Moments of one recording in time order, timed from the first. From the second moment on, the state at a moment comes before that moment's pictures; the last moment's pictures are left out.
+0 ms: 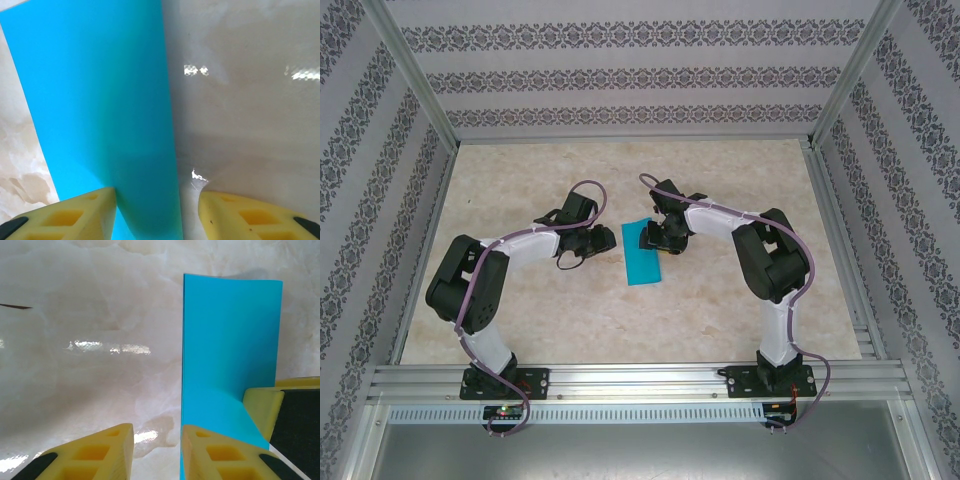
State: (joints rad) left arm -0.45 1.74 0.99 -0.25 0.28 -0.75; right arm 0.54 2.03 1.35 -0.60 -0.24 0.59
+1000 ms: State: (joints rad) left arm -0.45 1.85 1.03 -0.16 0.42 -0.78; right arm 0.56 2.05 1.37 -0.63 -0.21 0.59
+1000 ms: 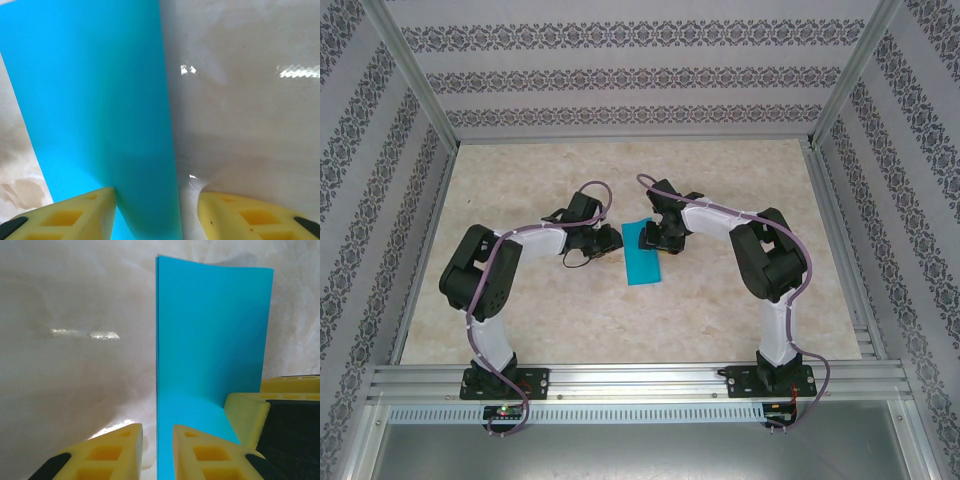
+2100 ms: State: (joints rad) left arm -0.49 1.93 1.05 -0.10 0.49 -0.82; right arm 0.56 2.05 1.37 -0.63 -0.21 0.59
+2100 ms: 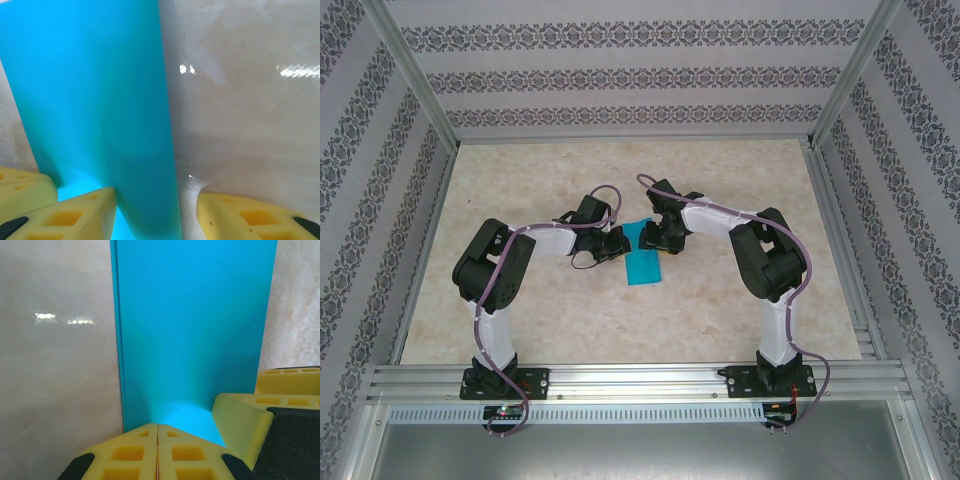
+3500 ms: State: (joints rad) left arm -0.49 1.96 1.14 -0.28 0.46 -0.77; right arm 0.54 1.83 1.28 -0.52 -0.31 0.56
